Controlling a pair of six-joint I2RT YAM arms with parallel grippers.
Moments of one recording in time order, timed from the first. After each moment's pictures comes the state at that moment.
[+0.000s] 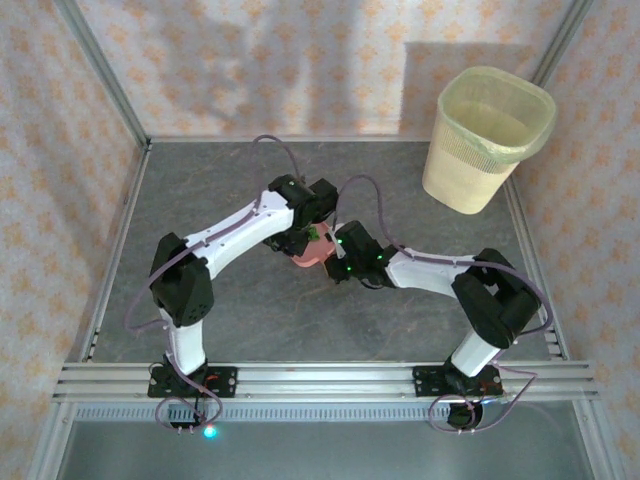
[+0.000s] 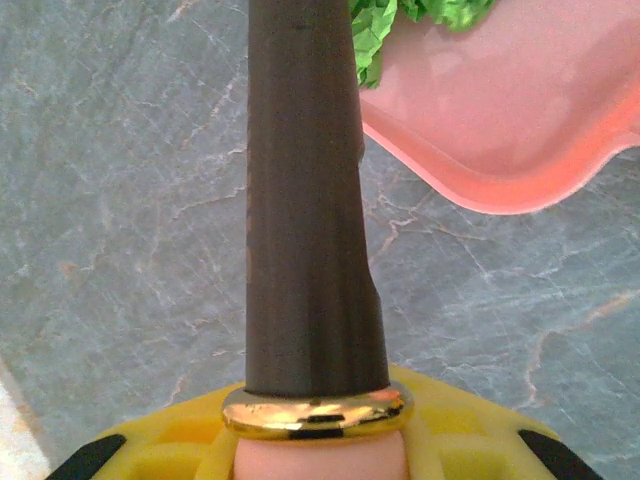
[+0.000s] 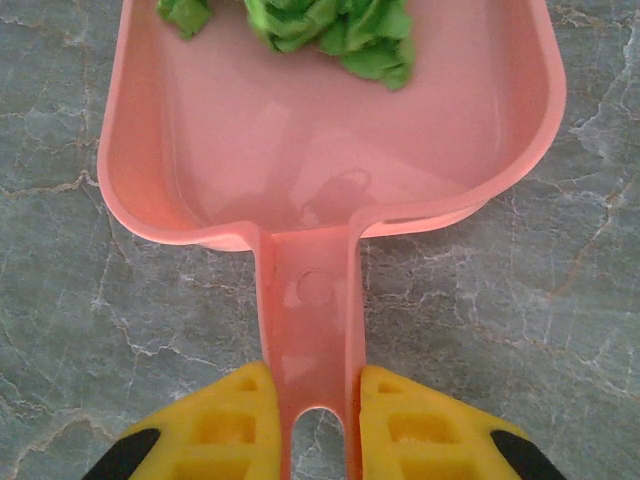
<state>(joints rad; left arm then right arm) -0.70 1.86 1.69 -1.43 -0.35 -0.41 0.76 1.64 0.85 -0.12 -0.06 0.29</state>
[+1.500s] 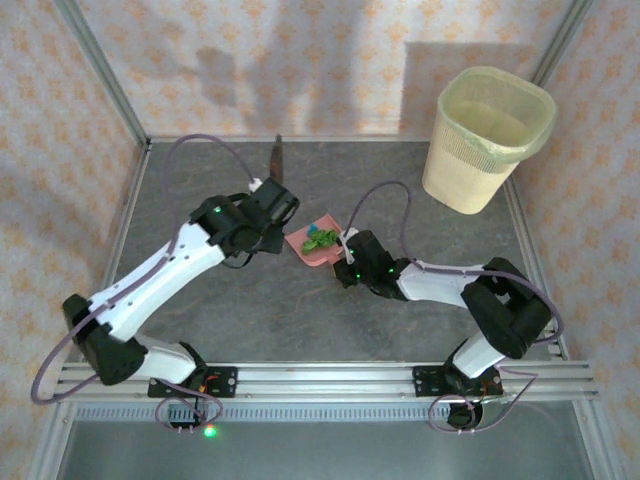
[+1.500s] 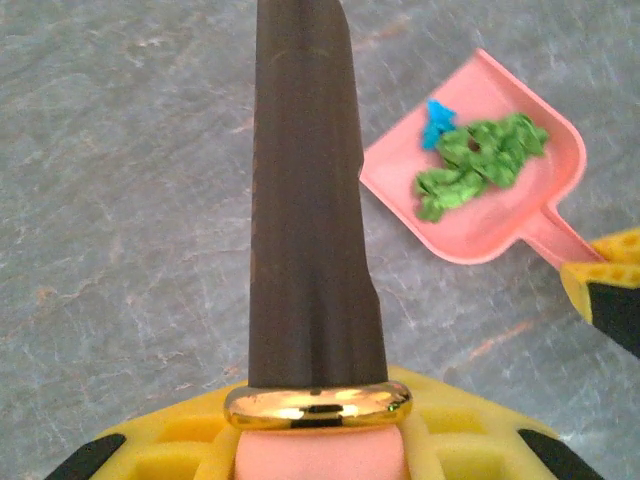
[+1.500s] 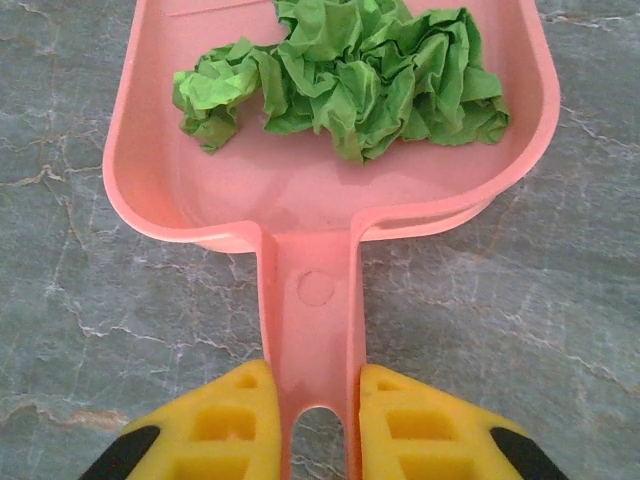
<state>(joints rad) -0.69 1.35 1.43 -1.19 -0.39 -0.54 0.75 1.54 0.68 0.05 0.00 0.29</state>
